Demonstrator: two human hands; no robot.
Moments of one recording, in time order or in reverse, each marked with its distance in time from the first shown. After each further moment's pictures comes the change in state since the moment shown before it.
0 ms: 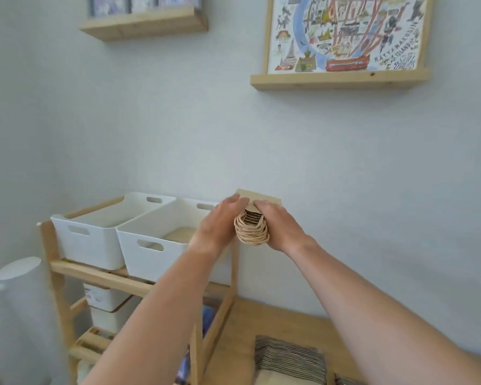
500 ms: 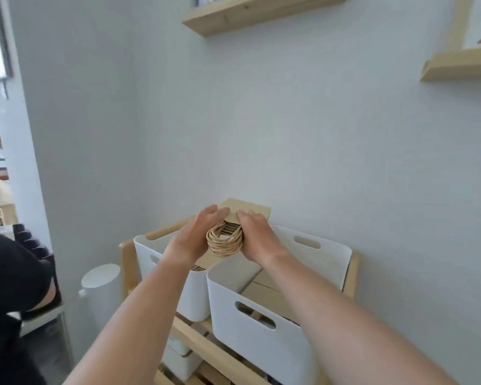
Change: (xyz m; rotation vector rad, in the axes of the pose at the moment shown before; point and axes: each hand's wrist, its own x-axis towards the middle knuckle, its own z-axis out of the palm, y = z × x) left_hand 0.032 -0.340 -0.070 0.232 0.007 -0.293; right_hand 0.243 -0.174 0.206 0.069 -0.131 -0.184
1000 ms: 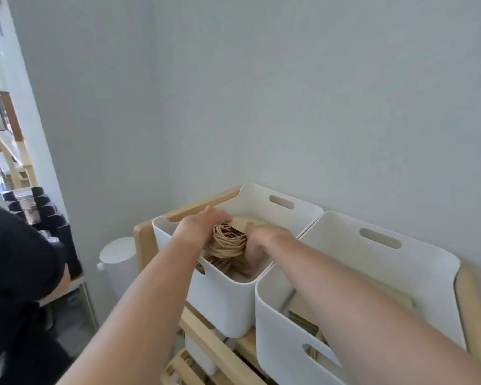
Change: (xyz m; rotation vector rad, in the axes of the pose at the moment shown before) left_hand 0.035 -0.126 0.062 0.187 -0.376 -0.103; right_hand 0.113 -0.016 0.128 -0.308 -0.735 0.204
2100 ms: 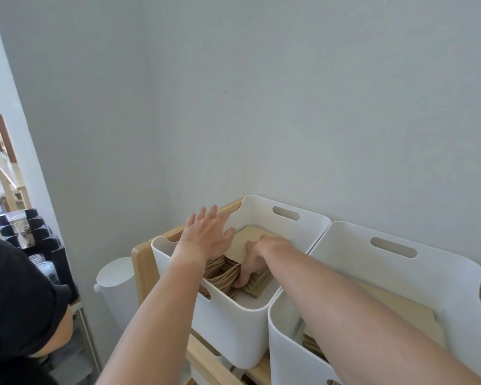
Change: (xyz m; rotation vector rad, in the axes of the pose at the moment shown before) left_hand 0.028 -0.003 -0.001 0.016 0.129 -0.158; right_hand 0.029 -0.006 -0.006 0.055 -0.111 0.083
